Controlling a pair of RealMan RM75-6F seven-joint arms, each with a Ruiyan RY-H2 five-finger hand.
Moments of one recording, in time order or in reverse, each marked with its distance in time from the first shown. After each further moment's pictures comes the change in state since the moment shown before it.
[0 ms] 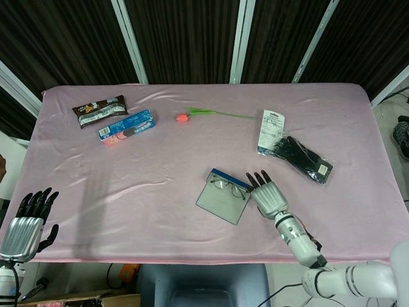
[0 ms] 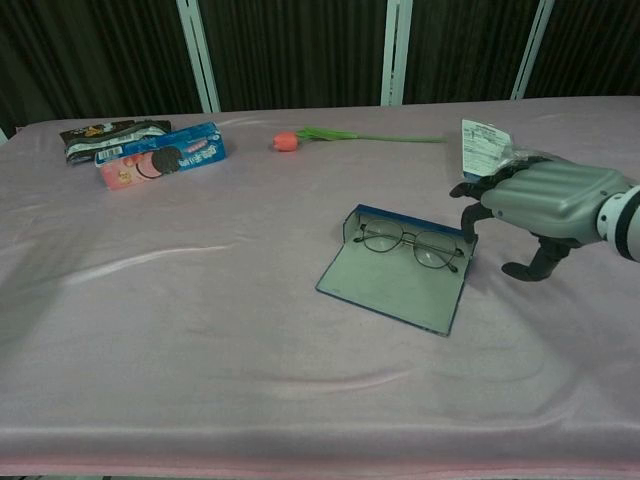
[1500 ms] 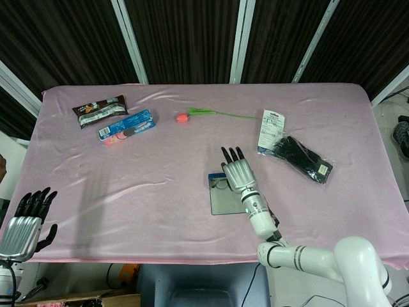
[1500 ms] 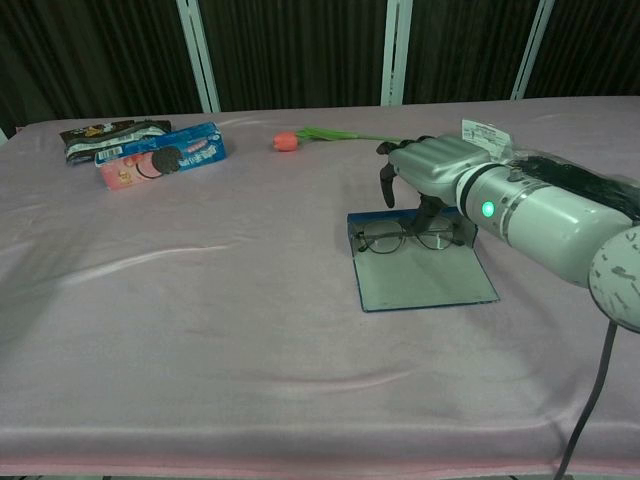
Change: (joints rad) left arm -0.002 0.017 0.003 -0.002 0.004 -0.007 -0.035; right arm 0.109 -0.358 0.256 0.456 0.038 -0.084 0.076
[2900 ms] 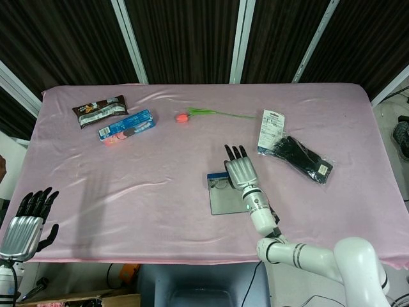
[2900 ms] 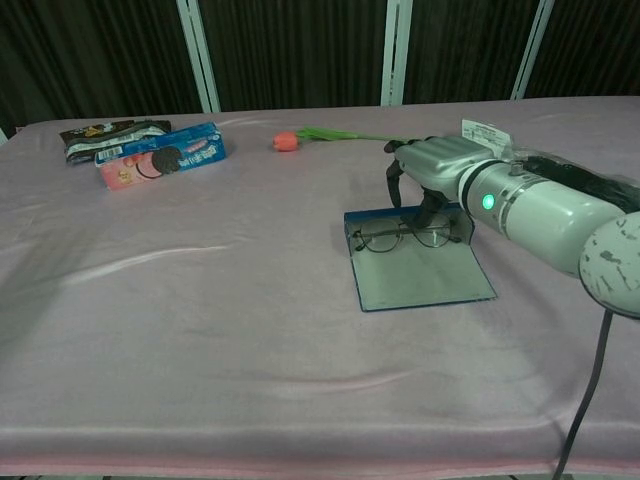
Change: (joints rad) left arm -0.004 -0.004 0.001 0.002 0.003 -0.002 0.004; right arm -0.006 -0.011 0.038 0.042 0.007 -0.032 0.045
